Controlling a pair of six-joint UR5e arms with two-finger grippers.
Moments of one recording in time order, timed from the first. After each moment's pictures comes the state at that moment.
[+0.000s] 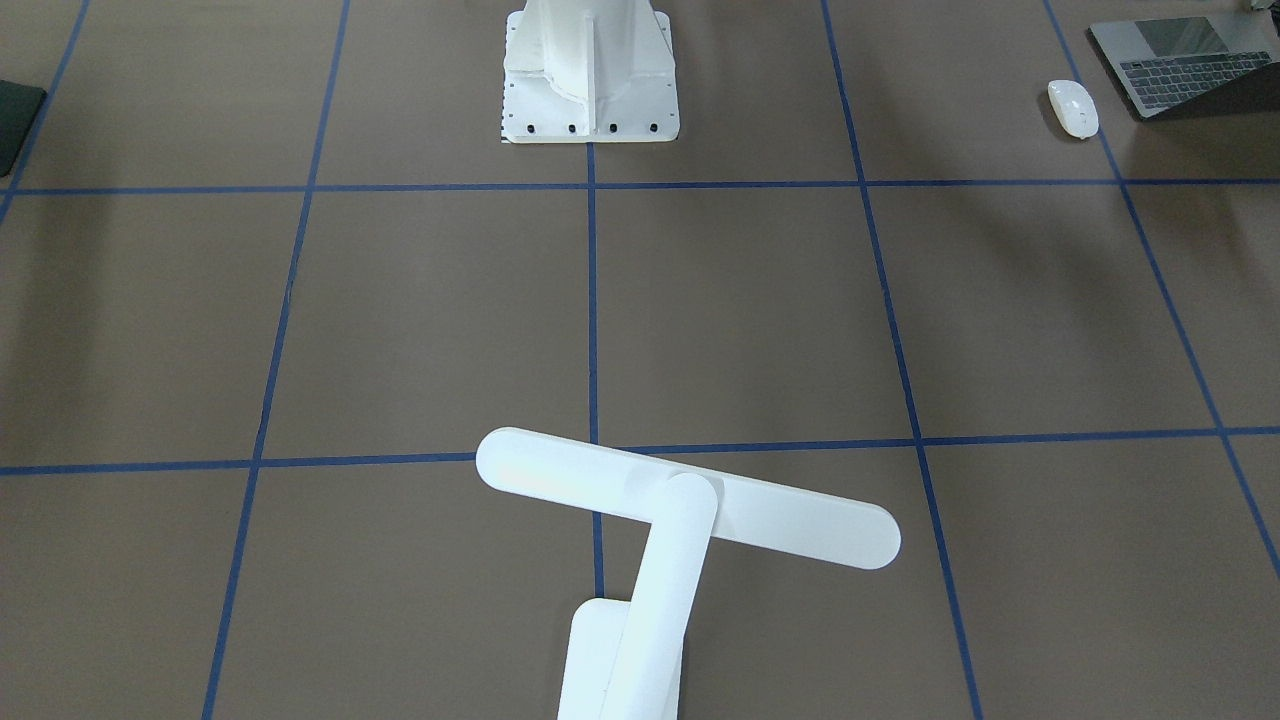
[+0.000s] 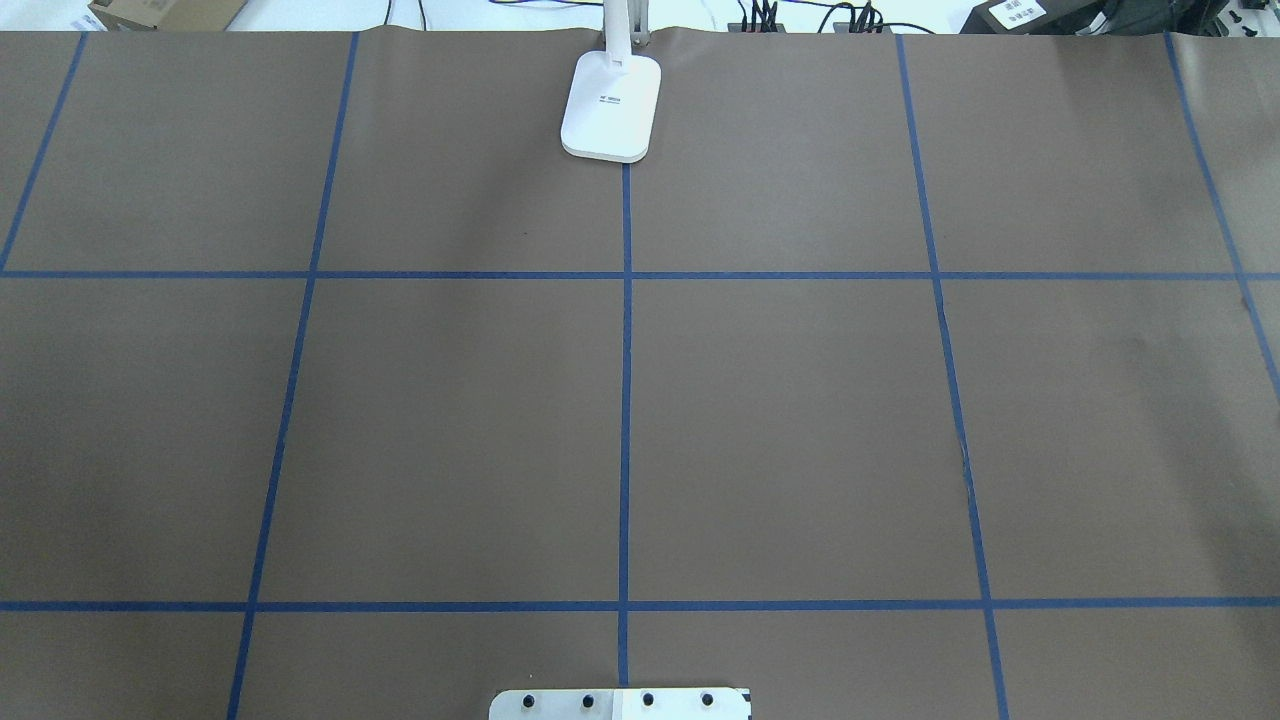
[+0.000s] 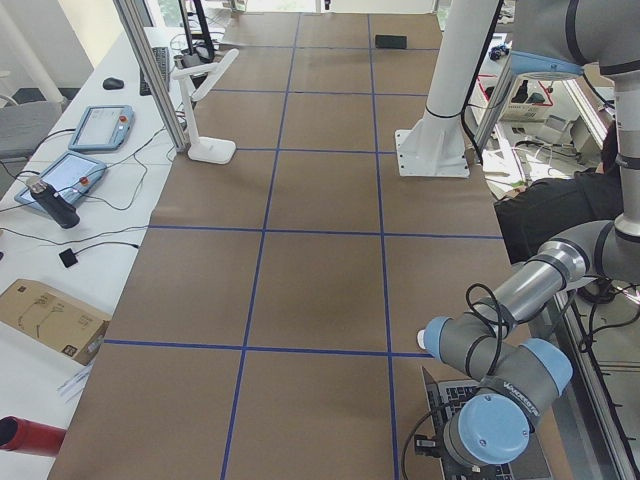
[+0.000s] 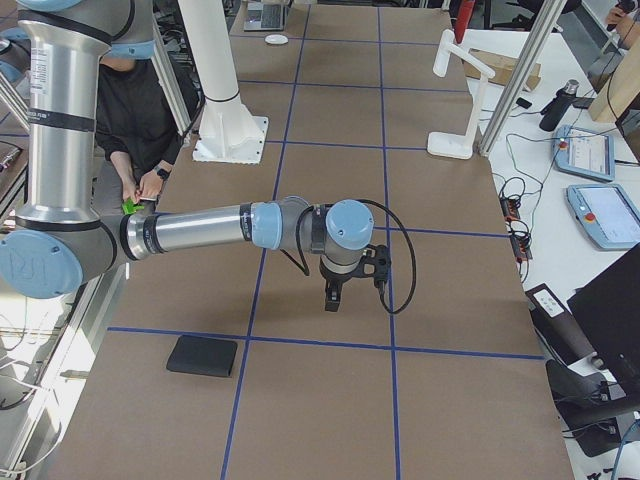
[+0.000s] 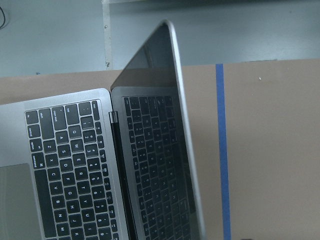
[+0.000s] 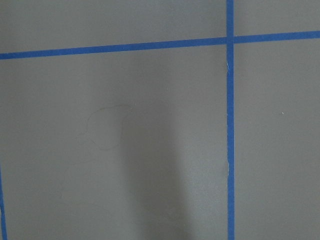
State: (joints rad) left arm -2.12 -1.12 -1.61 -1.45 -2.20 -0.77; right arm 1.53 -1.70 1.87 -1.80 2.48 0.02
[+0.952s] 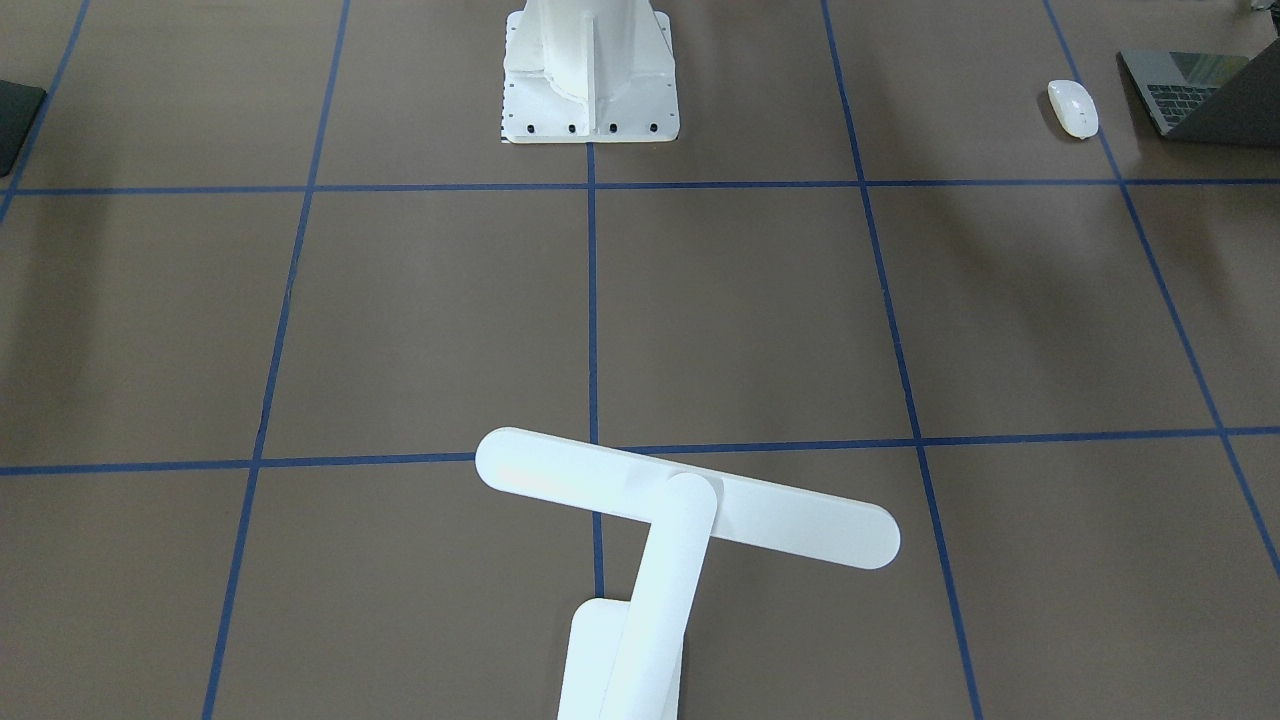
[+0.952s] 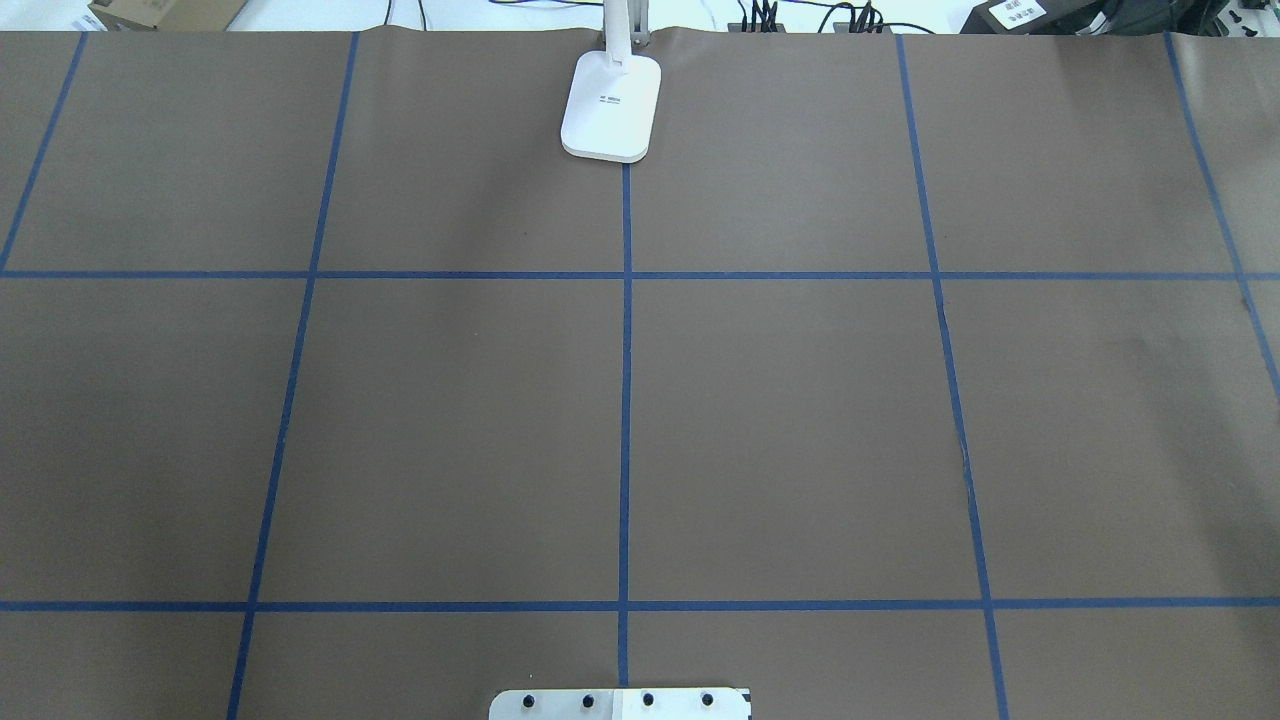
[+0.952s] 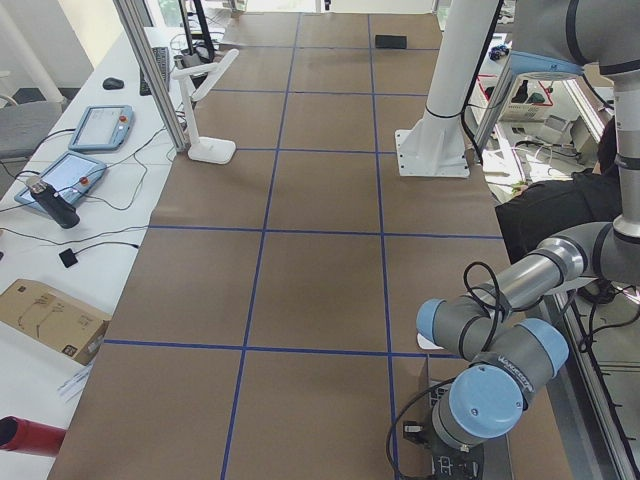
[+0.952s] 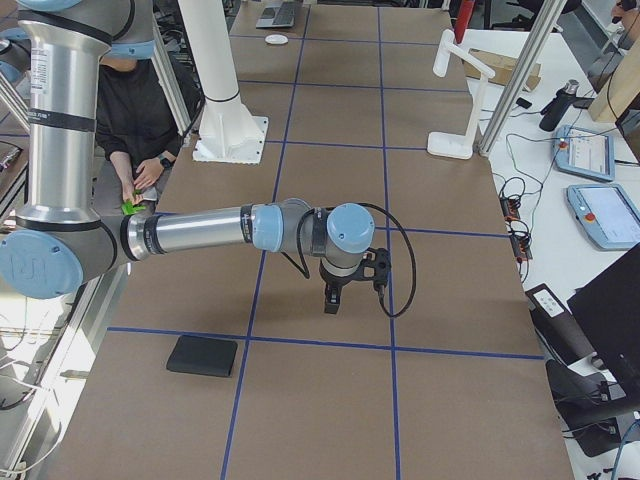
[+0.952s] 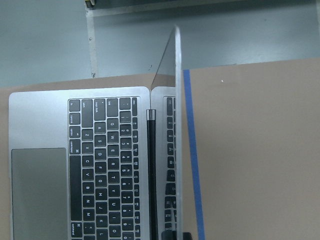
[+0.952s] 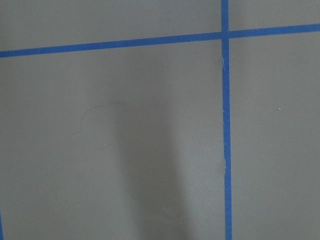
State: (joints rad) left arm -2.13 -1.16 -1.71 -1.41 -2.20 -0.77; right arm 1.53 -1.69 1.86 -1.80 2.48 0.02
